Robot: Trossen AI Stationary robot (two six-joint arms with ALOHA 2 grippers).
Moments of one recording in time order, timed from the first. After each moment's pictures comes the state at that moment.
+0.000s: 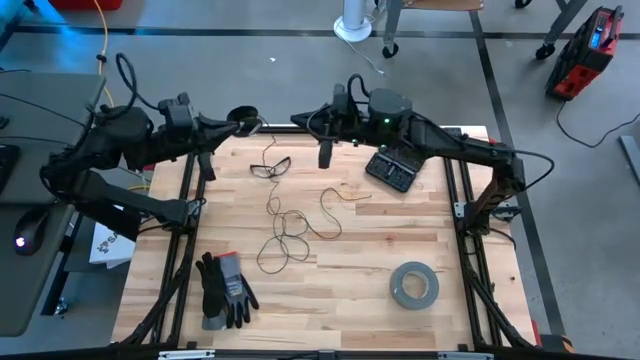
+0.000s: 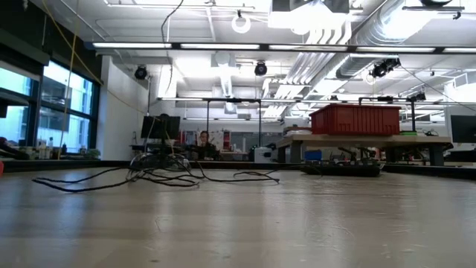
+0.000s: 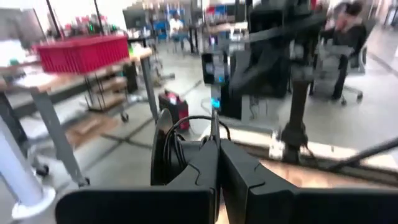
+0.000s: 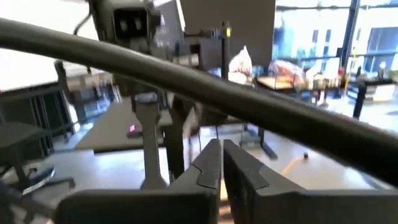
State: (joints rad) left arm -0.02 0.93 1.47 -0.61 -0.47 0.03; right arm -0.14 1.69 1.84 -0.12 0.02 0.03
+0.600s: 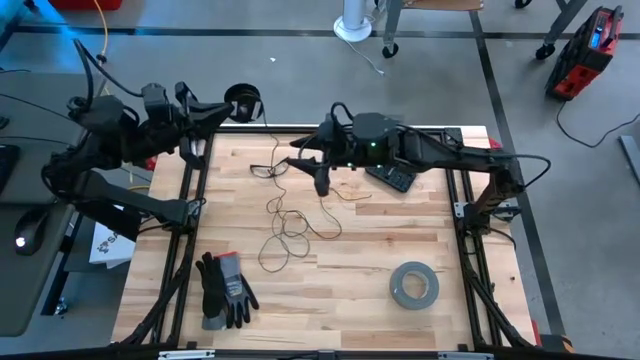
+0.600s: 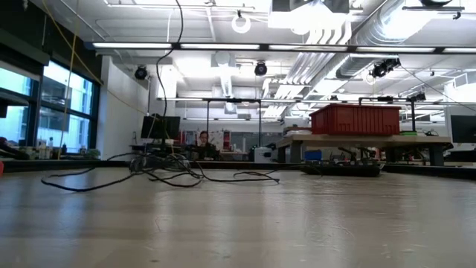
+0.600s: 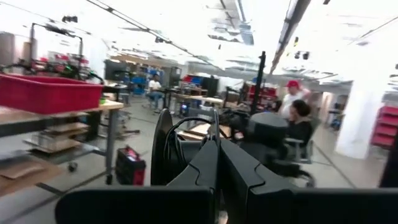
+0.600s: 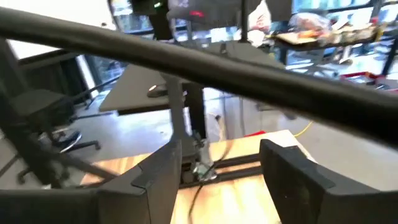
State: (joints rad) left arm -0.02 0.95 1.47 -0.28 -0.38 -0.08; right arm -0.05 1.73 1.85 -0.26 0.06 0.10
